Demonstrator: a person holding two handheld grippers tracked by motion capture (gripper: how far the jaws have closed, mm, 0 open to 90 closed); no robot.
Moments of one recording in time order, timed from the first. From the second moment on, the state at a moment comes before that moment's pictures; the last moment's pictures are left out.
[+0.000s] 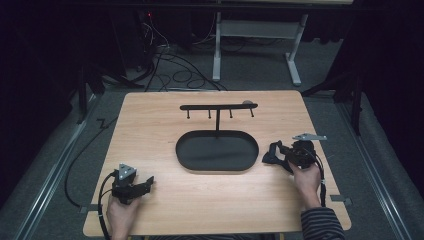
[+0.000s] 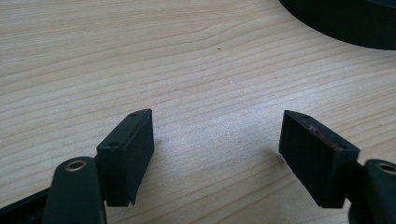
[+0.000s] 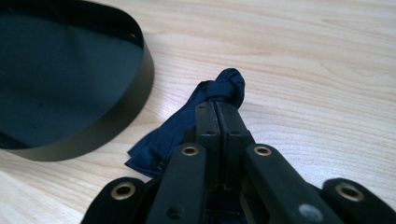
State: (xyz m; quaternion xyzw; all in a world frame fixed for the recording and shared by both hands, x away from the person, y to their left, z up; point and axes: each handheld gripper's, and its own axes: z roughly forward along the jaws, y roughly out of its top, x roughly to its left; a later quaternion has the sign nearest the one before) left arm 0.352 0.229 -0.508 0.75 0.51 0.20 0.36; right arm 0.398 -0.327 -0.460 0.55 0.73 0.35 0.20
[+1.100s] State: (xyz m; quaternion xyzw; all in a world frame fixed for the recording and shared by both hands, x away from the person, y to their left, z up) left arm 0.352 0.229 -0.508 0.76 0.51 0.21 0.35; right arm 0.362 -0.303 -0.407 0.47 0.74 0.43 0.22
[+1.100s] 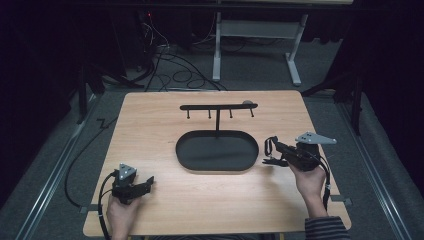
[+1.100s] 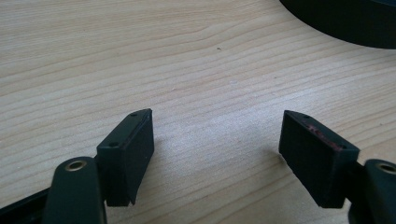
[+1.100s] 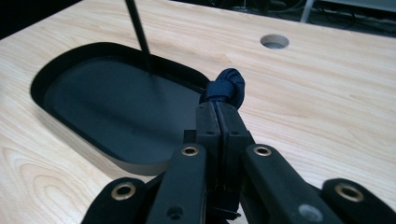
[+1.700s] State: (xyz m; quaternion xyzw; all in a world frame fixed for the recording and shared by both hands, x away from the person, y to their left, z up) left arm 0.352 0.229 -0.508 0.76 0.51 0.21 0.35; right arm 0.357 -0.278 -0.387 0.42 0.76 0.44 0.22
